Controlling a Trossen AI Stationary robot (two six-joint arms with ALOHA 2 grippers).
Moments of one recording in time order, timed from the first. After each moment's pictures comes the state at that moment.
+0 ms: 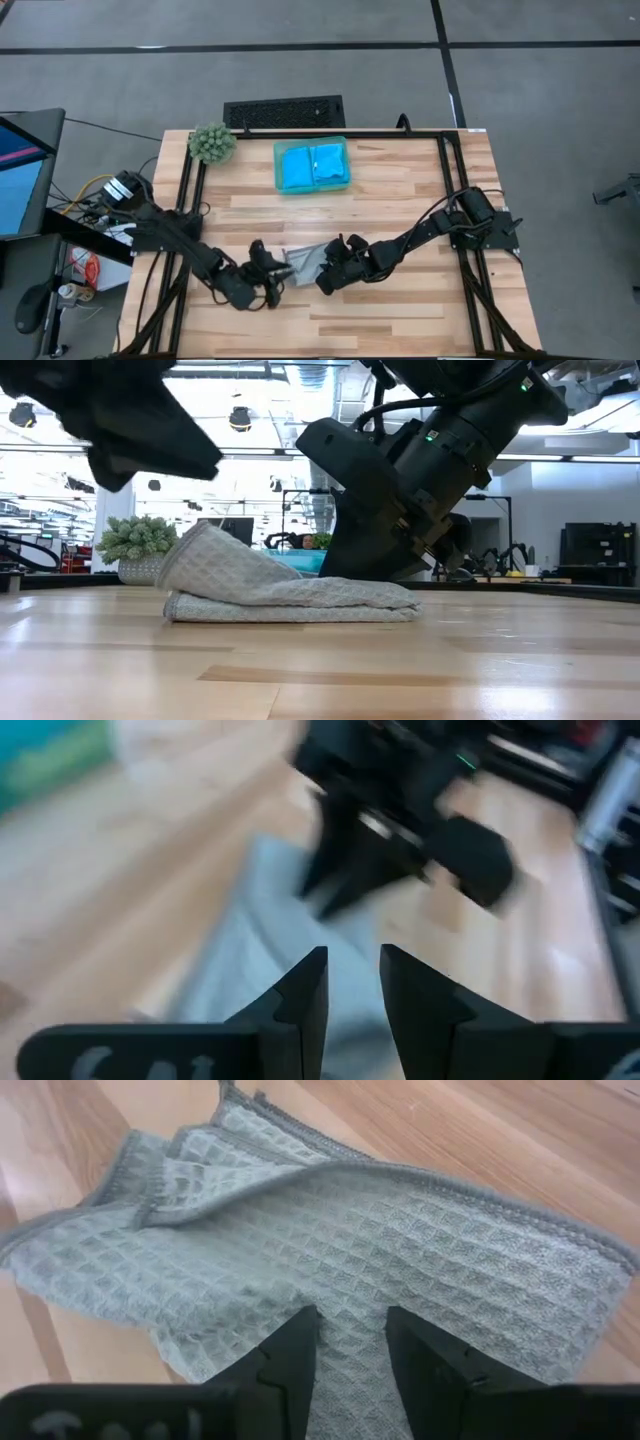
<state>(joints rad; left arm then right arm) -0.68 1.55 0.73 0.10 -0.80 -0.87 0.39 2.02 1.16 -0.12 0.42 0.97</state>
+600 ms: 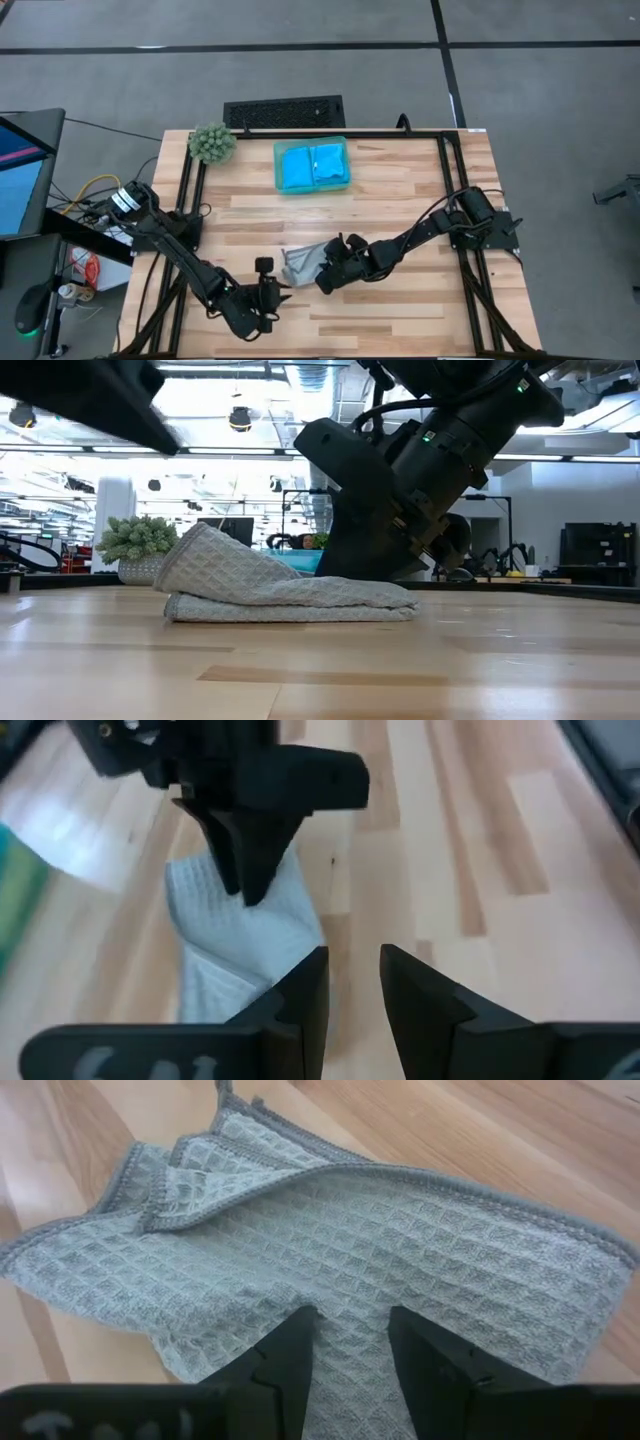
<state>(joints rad) -0.77 1.67 0.97 -0.20 -0.72 -0.46 0.39 2.02 1.16 -0.11 0.42 0.96</state>
